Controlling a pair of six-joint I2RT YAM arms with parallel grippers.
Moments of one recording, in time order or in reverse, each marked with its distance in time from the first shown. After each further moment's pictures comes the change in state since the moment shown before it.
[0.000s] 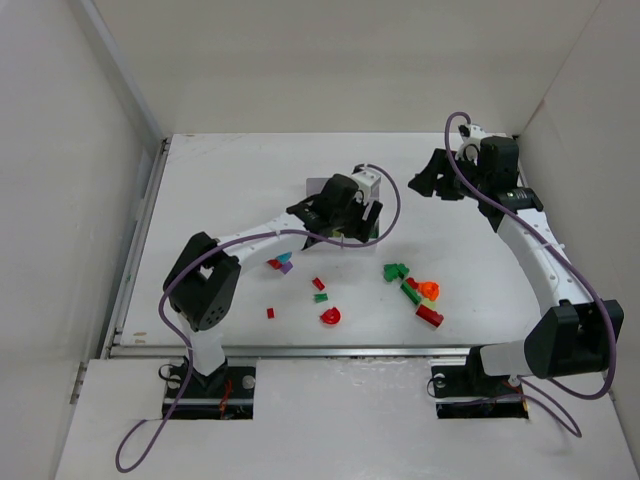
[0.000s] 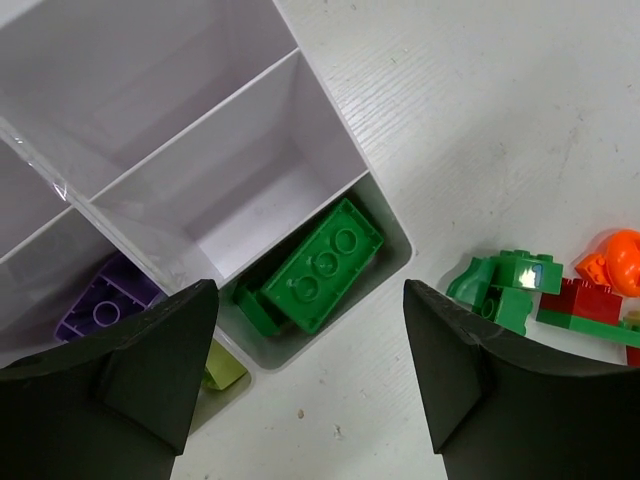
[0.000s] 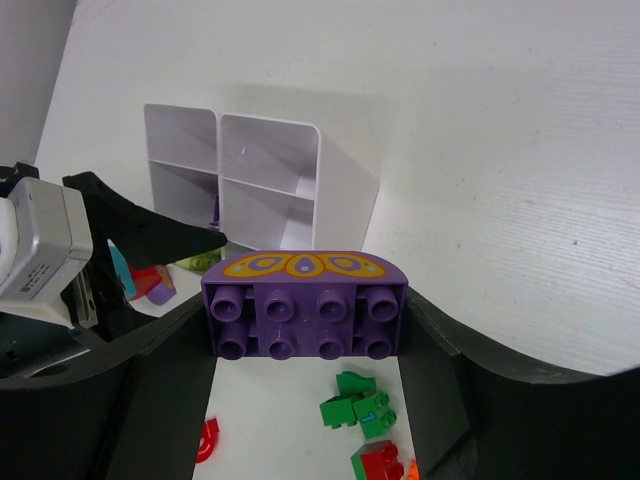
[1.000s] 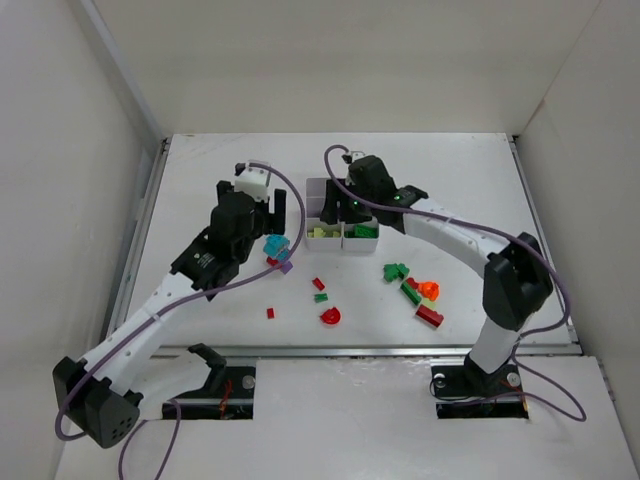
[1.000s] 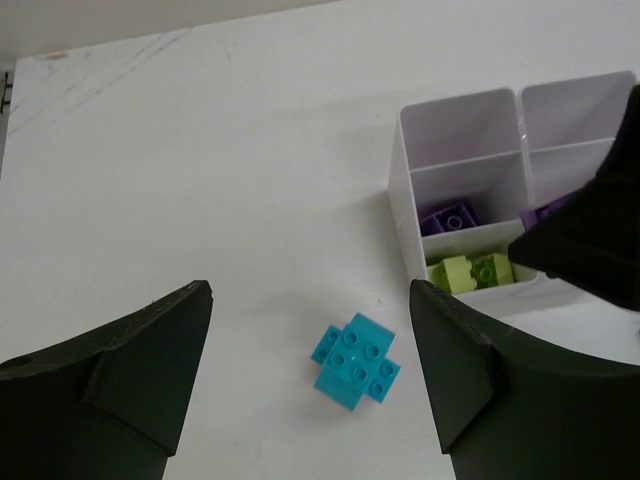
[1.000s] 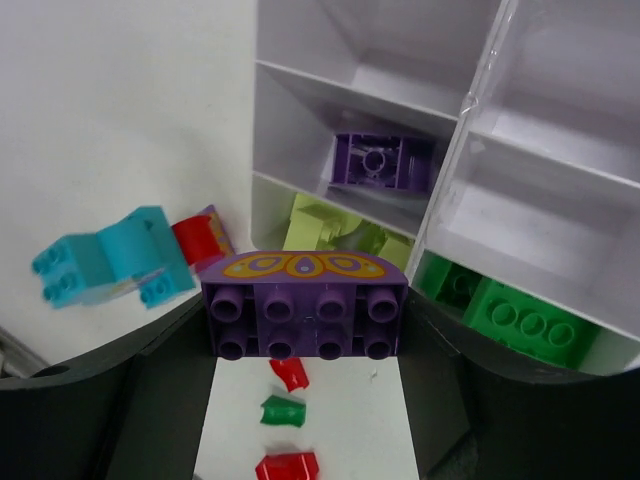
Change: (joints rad) left arm 0.185 -0.787 -0.354 -0.130 -0.399 0.047; right arm 0.557 0.360 0.186 0.010 0.366 0.168
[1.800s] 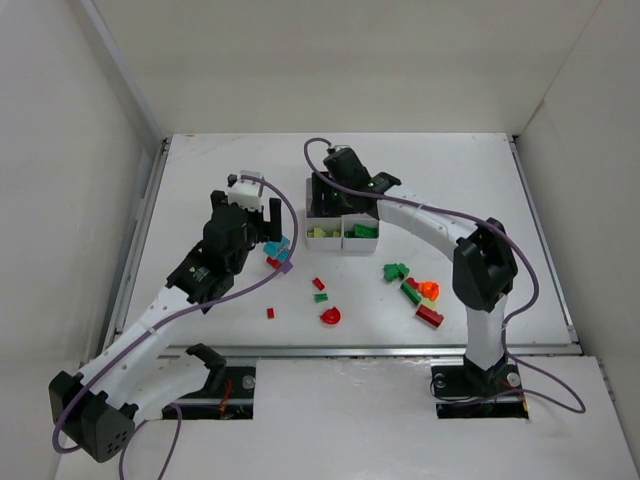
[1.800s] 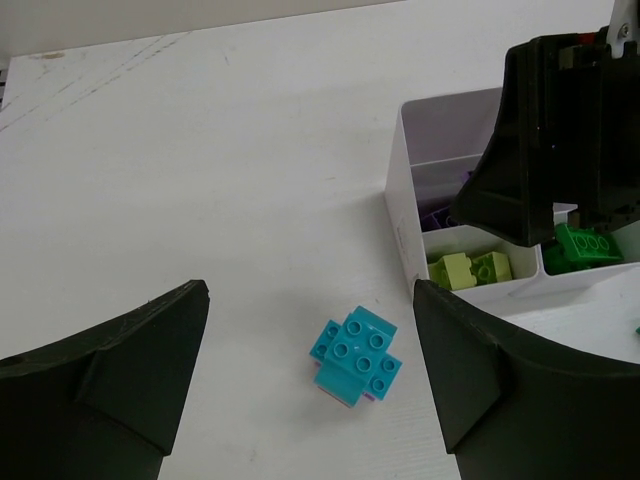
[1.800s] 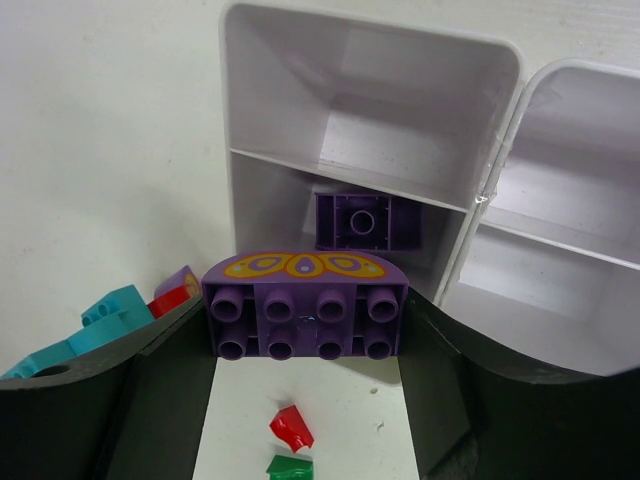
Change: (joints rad) left arm 0.016 -0.108 -0.145 0.081 0.012 -0.007; right arm 0.049 0.245 0.283 -0.151 0.167 0.048
